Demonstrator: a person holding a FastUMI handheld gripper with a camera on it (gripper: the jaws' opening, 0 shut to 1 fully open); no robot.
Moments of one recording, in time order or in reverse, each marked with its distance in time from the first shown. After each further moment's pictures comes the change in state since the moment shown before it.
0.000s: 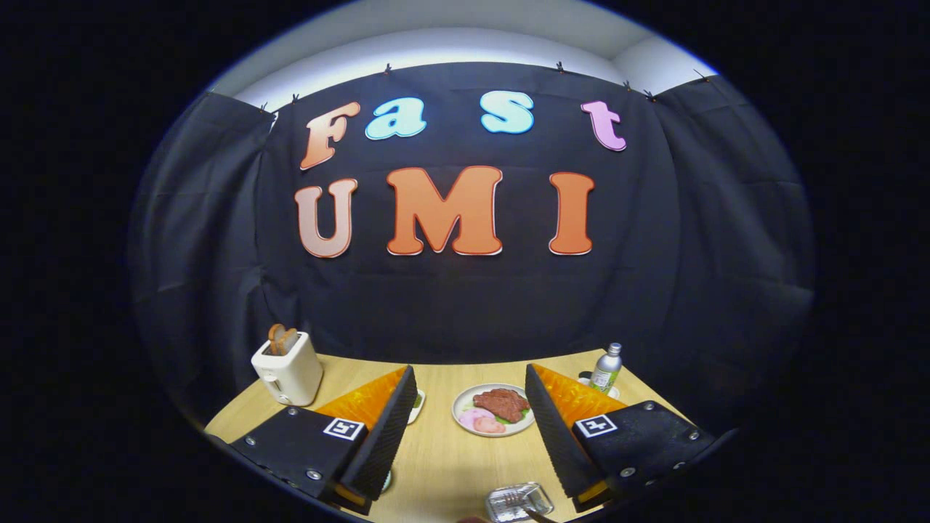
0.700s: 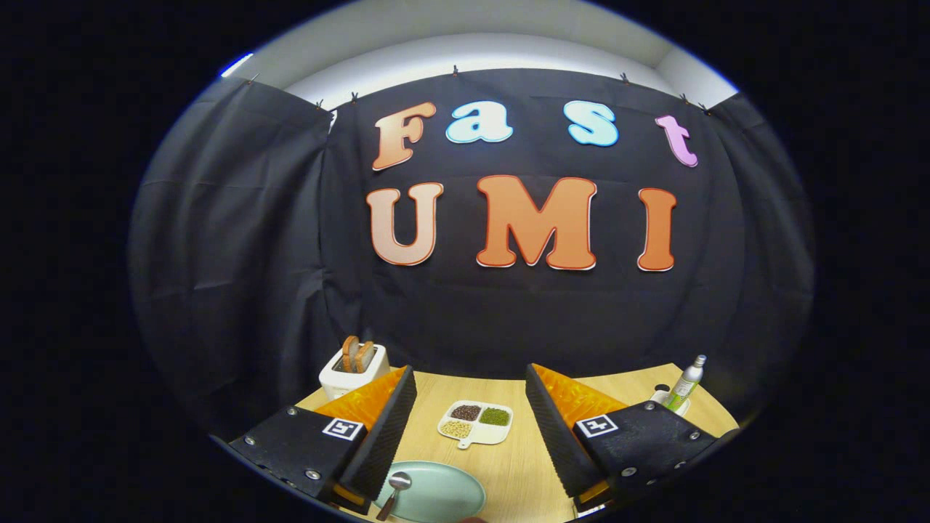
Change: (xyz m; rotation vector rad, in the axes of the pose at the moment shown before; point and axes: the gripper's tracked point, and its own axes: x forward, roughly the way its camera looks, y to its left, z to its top) arm 0.019 0.174 0.000 -0.049 -0.020 0.204
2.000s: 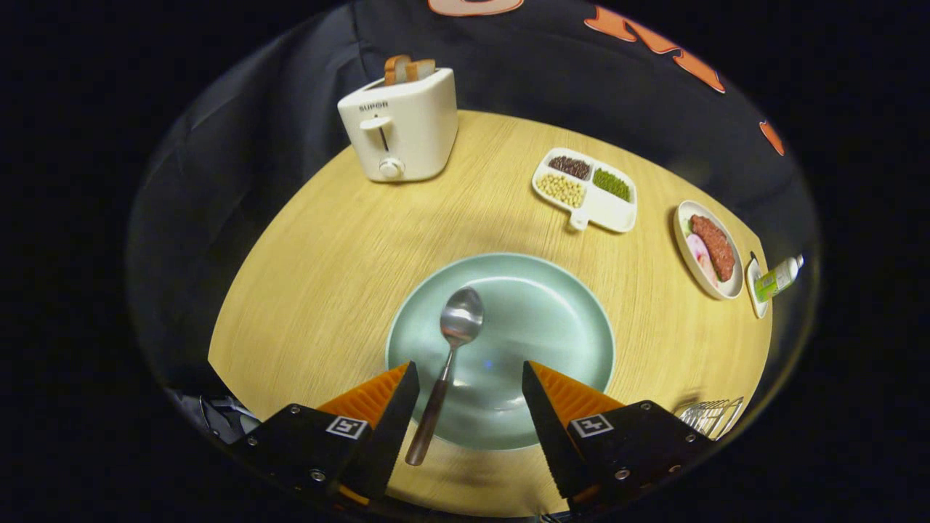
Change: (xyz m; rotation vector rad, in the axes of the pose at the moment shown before) arm -0.022 0.100 -0.312 -0.121 1.055 0.195
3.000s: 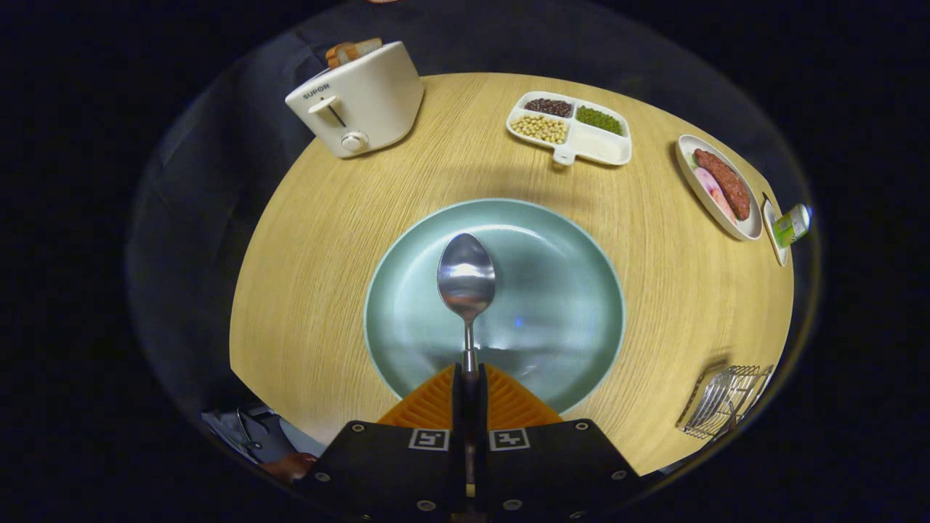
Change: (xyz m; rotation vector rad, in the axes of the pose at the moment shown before) arm -0.023 -0.032 -0.021 0.173 0.091 0.076
